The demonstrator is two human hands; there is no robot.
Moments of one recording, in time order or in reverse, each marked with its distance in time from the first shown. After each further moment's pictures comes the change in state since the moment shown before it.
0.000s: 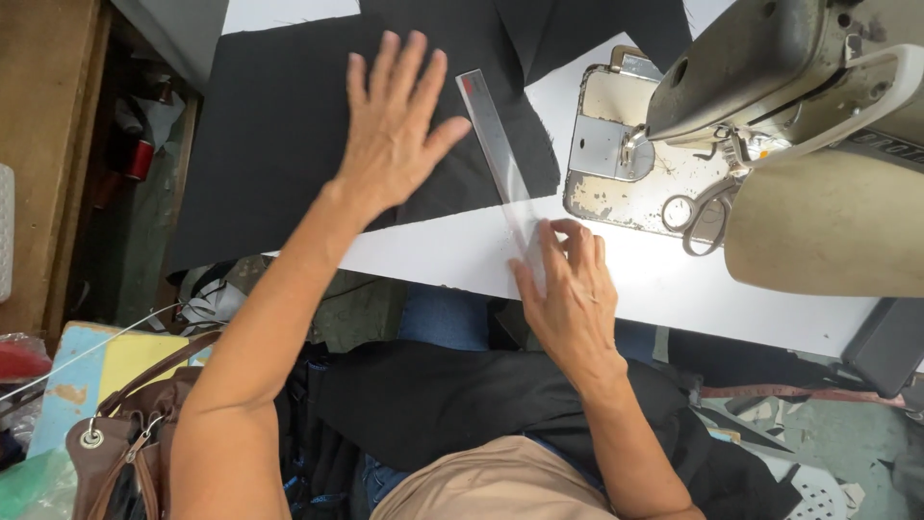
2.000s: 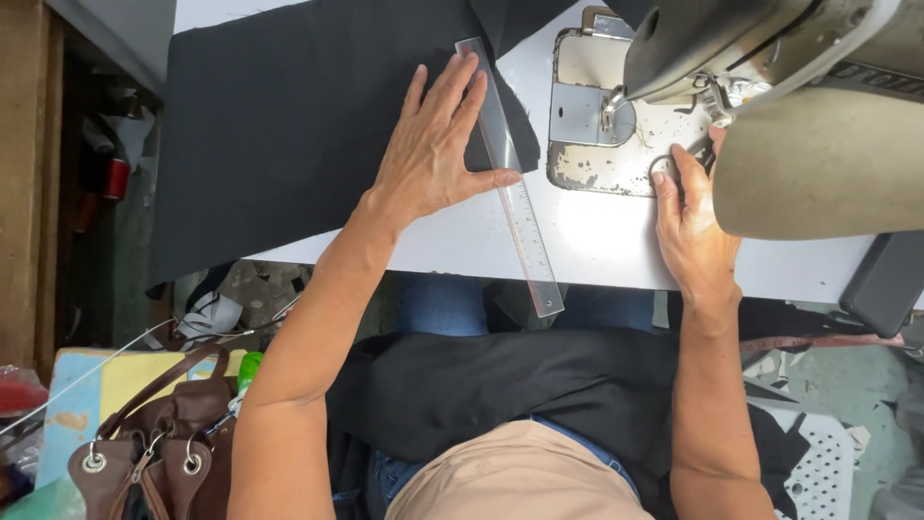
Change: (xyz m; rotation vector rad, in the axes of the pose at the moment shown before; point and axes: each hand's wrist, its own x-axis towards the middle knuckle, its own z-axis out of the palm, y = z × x) left_hand 0.000 0.052 0.029 -0.110 -0.057 0.223; right_hand 0.009 0.155 -0.029 -0.155 0.275 -0.006
